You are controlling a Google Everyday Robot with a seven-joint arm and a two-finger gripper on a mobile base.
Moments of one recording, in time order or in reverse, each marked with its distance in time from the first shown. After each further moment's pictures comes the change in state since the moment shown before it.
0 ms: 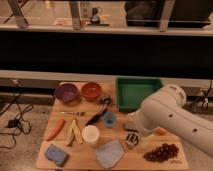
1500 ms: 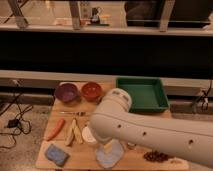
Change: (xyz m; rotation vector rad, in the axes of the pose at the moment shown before) arm -0.171 -0.036 0.010 0.020 -0.084 -0.299
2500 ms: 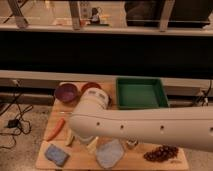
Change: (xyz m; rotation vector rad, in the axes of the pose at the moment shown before) arm -0.054 -0.038 0.019 -0.003 -0.054 -0.101
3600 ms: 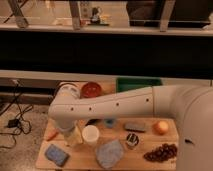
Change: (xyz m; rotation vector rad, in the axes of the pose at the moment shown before) arm -0.015 -0.071 0.085 -0.063 -0.082 -0.024
